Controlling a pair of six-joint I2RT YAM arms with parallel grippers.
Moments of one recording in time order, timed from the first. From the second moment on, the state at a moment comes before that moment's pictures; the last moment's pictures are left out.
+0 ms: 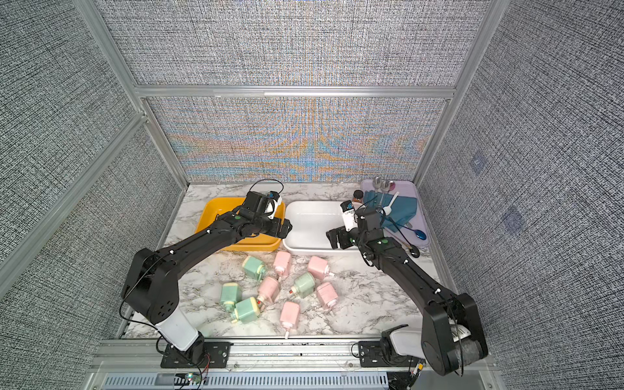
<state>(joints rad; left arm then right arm) -0.57 1.69 1.26 -0.42 0.12 -0.16 0.32 1.30 0.85 -0.22 -0.23 0.00</state>
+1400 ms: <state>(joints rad) -0.57 1.56 1.12 -0.31 0.26 0.00 0.58 1.41 0.79 -0.30 -0.25 0.01</state>
